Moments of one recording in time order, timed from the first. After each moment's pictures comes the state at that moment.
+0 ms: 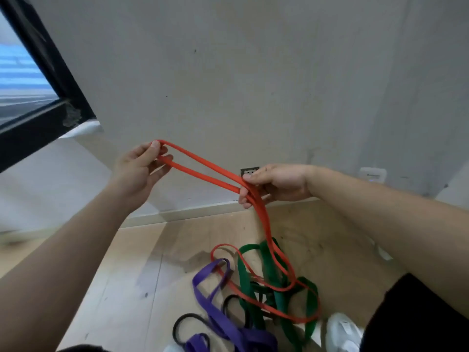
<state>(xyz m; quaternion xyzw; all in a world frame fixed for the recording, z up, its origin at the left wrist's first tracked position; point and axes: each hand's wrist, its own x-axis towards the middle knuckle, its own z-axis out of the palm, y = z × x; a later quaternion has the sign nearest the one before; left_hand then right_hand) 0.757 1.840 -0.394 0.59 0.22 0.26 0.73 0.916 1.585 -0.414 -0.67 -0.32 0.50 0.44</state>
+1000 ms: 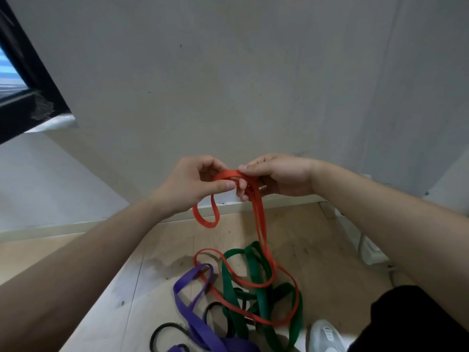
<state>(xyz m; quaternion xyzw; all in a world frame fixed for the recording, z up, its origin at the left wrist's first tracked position) 0.796 1.750 -0.405 0.87 0.02 0.12 0.47 0.928 1.567 -0.390 -0.67 -0.39 0.46 0.43</state>
